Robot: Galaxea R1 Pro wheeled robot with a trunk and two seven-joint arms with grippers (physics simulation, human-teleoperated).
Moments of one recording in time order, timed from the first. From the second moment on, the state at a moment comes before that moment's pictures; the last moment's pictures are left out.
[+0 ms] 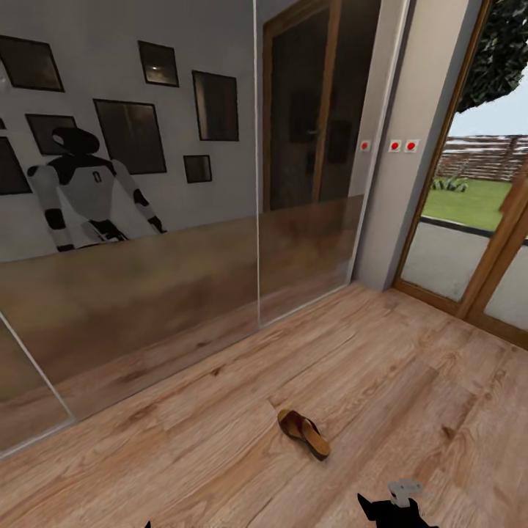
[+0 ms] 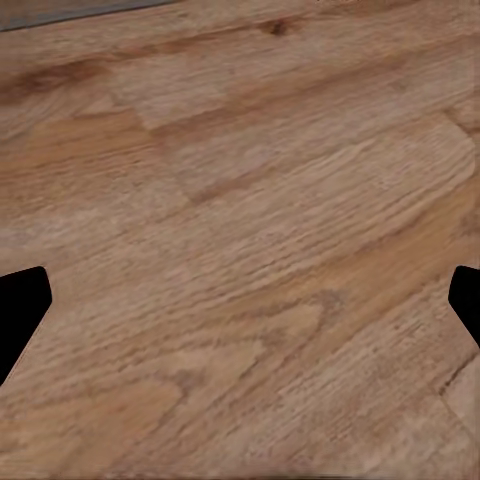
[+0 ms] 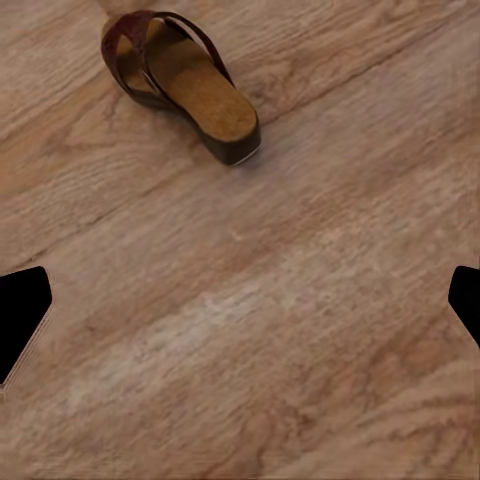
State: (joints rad) left arm -0.15 0.11 0.34 -0.34 0.05 -0.56 -0.37; right arm -0.48 -0.17 -0.02 -0.03 -0.08 -0.35 0.37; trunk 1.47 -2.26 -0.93
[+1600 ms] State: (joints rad) left arm -0.15 0.11 0.34 -0.34 0.05 -0.57 -0.37; right arm -0.48 -0.17 -0.02 -0.03 -0.08 -0.35 0.37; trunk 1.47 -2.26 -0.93
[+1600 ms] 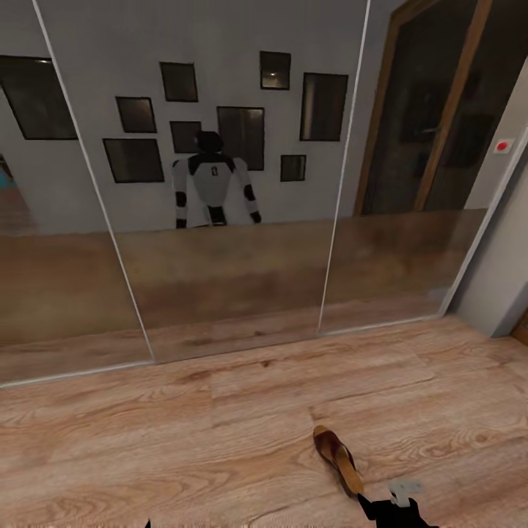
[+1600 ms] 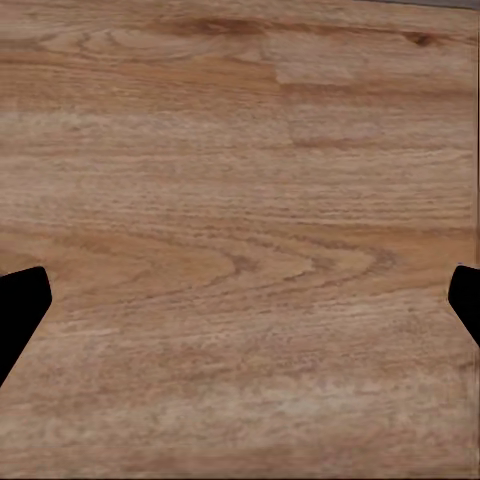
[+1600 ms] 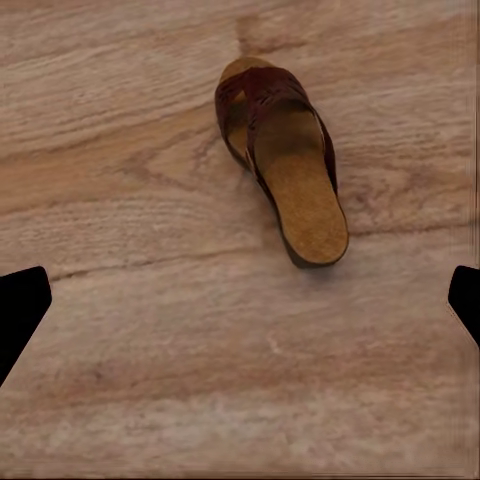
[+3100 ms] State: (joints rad) left arm -0.15 0.11 0.34 -0.34 0.05 -0.56 -0.37; right arm -0.48 -0.17 -0.02 -0.03 -0.07 -0.35 0.37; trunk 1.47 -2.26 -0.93
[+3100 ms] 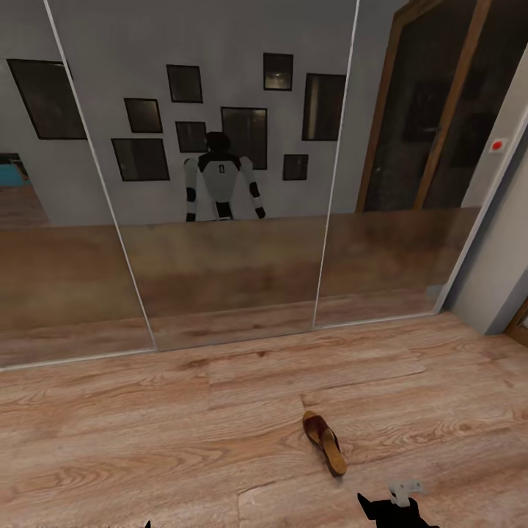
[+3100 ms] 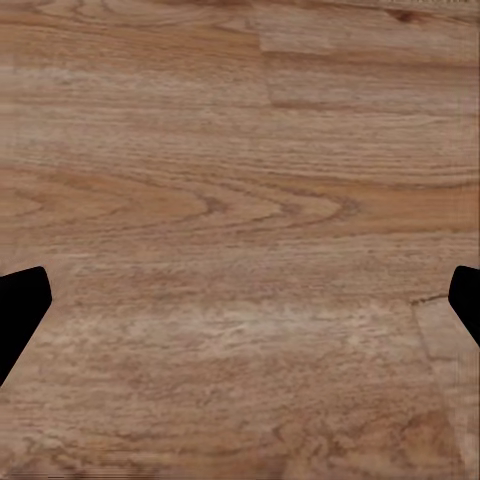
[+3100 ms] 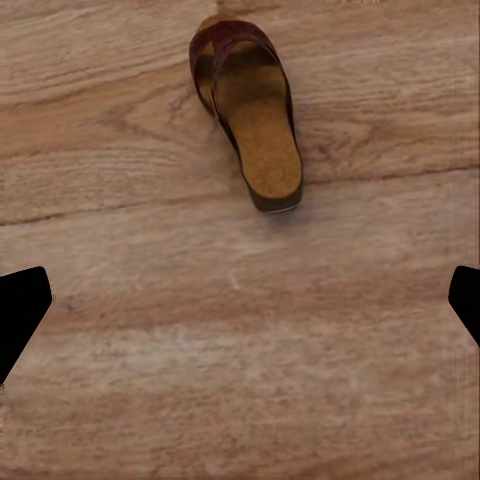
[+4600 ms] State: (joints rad) left arm -0.21 0.11 0.34 -0.44 0.05 -0.53 -0.37; right arm -0.48 -0.19 -0.03 -0.29 -0.08 -0.34 0.24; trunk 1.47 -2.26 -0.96
